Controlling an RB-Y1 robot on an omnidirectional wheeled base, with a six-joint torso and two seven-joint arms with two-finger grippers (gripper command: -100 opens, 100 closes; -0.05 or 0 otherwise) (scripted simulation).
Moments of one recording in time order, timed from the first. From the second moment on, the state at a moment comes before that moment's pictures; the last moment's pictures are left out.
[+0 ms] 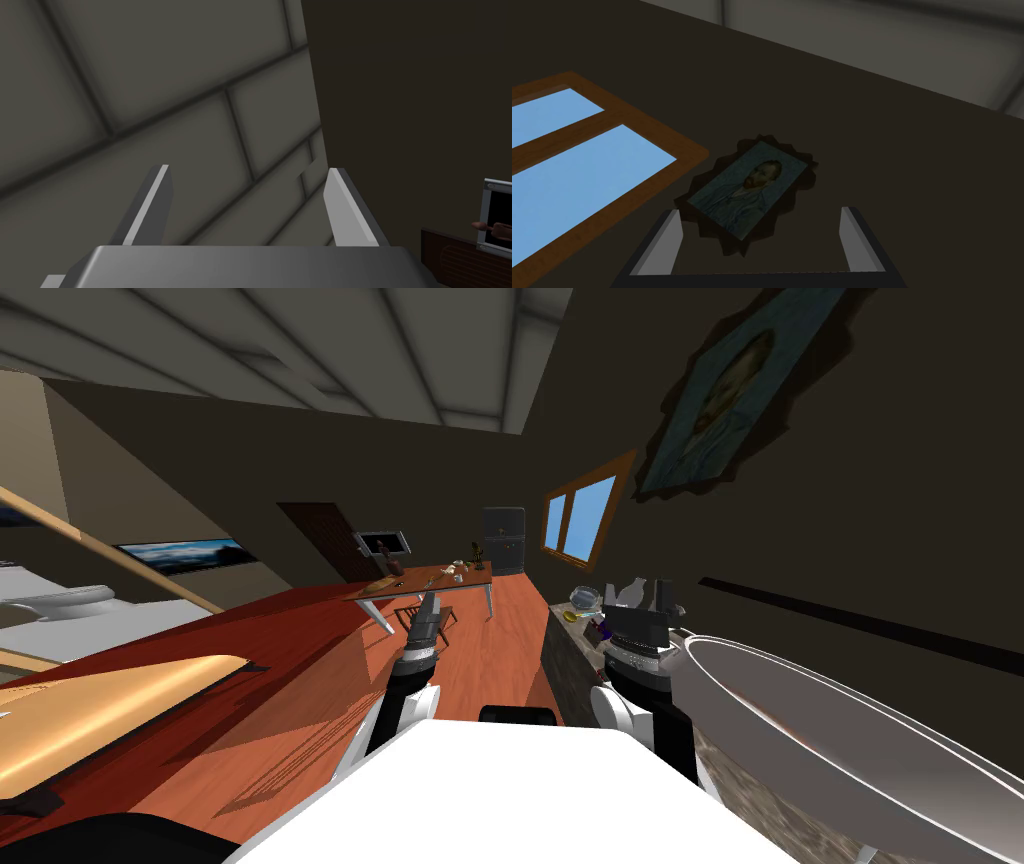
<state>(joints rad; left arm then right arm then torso) 0.52 0.02 0.02 -2.26 -0.12 -0.51 -0.17 0.51 0.05 0.07 -2.40 -0.10 -0.57 -0.11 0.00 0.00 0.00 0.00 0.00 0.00</state>
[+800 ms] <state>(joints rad) 0.52 0.02 0.02 -2.26 -0.12 -0.51 -0.17 0.54 -0.17 0.05 -2.32 -0.07 -0.60 -0.07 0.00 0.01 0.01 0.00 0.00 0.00</state>
